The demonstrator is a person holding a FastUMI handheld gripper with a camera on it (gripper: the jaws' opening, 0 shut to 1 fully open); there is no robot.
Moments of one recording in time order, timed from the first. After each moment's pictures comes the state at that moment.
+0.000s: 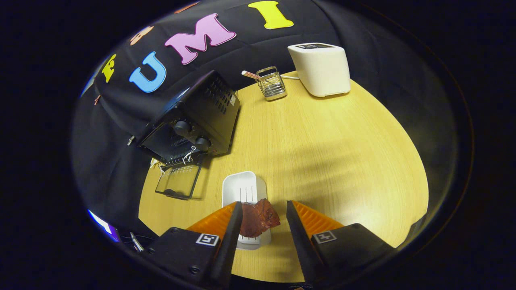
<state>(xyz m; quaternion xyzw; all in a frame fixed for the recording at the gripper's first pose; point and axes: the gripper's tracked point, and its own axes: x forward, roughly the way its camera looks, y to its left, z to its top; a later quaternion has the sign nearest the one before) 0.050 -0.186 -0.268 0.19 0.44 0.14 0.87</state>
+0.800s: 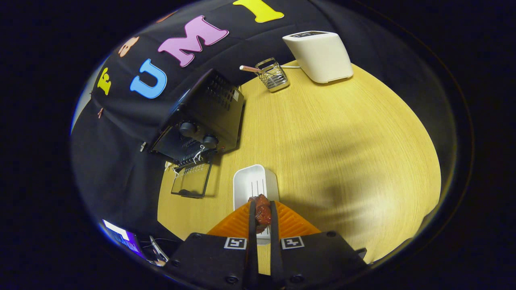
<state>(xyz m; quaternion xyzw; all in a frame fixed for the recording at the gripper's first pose) 0.043 -0.179 -0.262 0.23 0.44 0.17 0.85</state>
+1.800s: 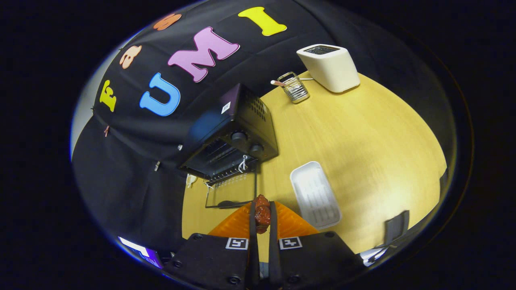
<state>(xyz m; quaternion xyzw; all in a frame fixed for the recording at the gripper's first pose) 0.018 -0.079 -0.174 0.32 0.39 0.14 0.85</state>
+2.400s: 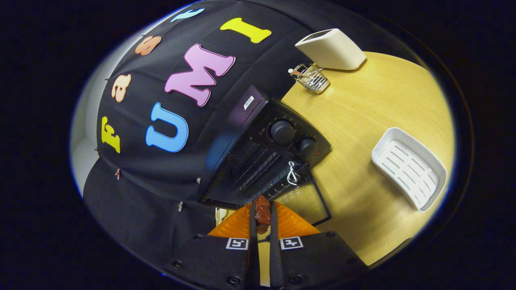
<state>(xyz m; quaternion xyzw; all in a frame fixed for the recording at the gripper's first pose) 0.095 0.057 -0.190 0.47 0.29 0.10 0.83</state>
